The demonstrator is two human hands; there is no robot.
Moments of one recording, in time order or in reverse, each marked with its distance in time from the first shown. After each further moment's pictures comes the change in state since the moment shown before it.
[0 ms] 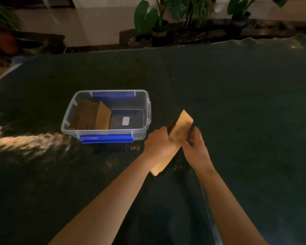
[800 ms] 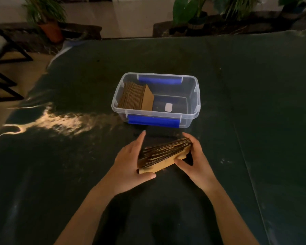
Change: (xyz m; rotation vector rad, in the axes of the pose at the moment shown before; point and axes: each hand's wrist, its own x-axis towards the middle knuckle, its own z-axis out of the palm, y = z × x) left_hand -0.114 -0.184 -0.060 0.135 0.137 0.096; right_hand -0.057 0.026 0.099 -0.082 -0.397 -0.334
